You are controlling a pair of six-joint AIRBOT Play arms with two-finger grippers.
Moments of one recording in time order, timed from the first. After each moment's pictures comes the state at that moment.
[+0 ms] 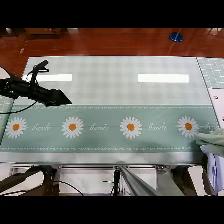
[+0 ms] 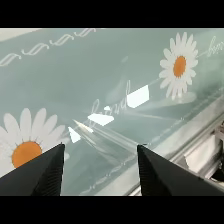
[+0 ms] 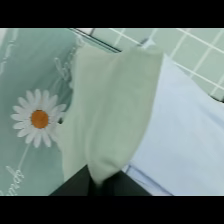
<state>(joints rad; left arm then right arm) 0.13 -1.25 1.04 0.85 -1.43 -1.11 -1.33 -0.81 1.37 -1.40 1.84 1.51</state>
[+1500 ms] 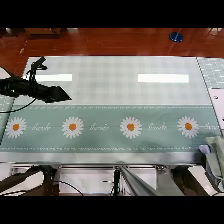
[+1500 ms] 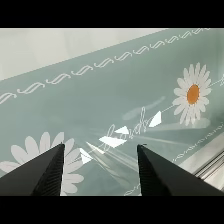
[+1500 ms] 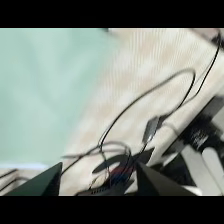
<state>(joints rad) 0.13 -1.25 1.04 0.86 -1.33 -1.11 -1.34 -0.93 0.82 -2.27 1.67 1.36</state>
